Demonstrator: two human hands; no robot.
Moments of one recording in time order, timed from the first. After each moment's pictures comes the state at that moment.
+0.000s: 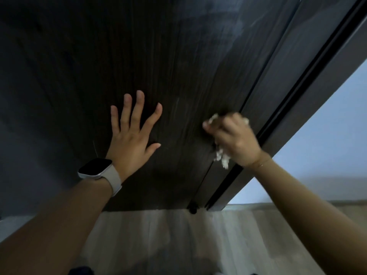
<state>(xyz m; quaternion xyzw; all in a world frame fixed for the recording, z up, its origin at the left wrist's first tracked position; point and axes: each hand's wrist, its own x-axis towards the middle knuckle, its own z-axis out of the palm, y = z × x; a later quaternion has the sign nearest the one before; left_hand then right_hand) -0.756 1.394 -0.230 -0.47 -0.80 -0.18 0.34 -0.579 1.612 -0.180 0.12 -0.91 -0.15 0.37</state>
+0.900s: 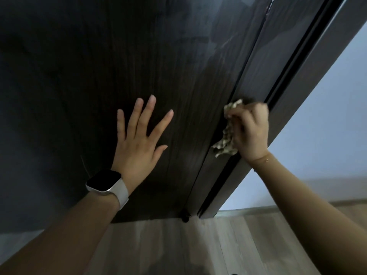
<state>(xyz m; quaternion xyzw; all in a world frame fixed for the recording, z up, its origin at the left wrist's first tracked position) -0.716 1.416 -0.200 -0.48 -0.78 -0.18 0.37 -0.551 1.634 -0.146 -0.04 -0.85 -0.09 0.52</state>
